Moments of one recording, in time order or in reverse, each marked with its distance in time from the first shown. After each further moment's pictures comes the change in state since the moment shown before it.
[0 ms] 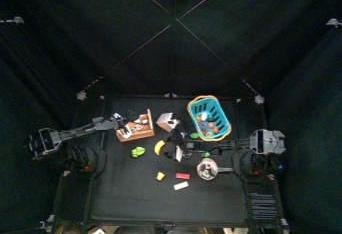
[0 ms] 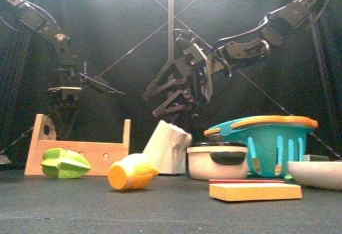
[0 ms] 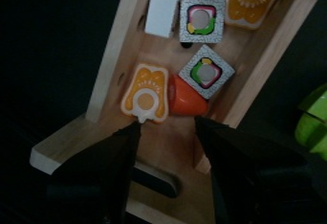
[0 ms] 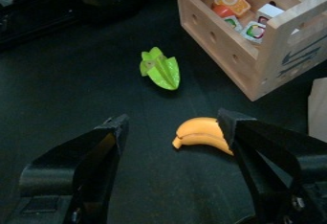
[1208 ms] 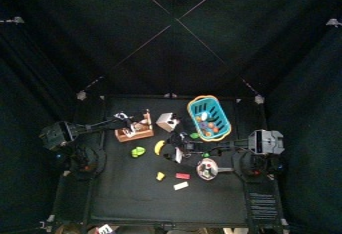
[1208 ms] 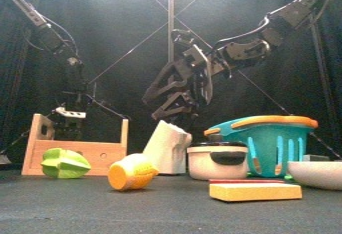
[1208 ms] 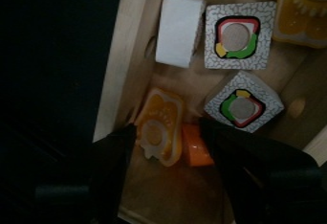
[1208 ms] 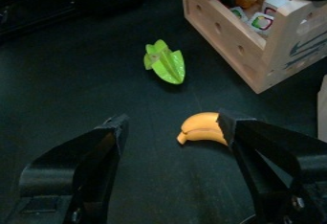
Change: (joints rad) left arm 0.000 0.230 -0.034 0.135 -0.048 -0.040; right arm 0.014 0.015 -0.002 -0.003 0.003 0.000
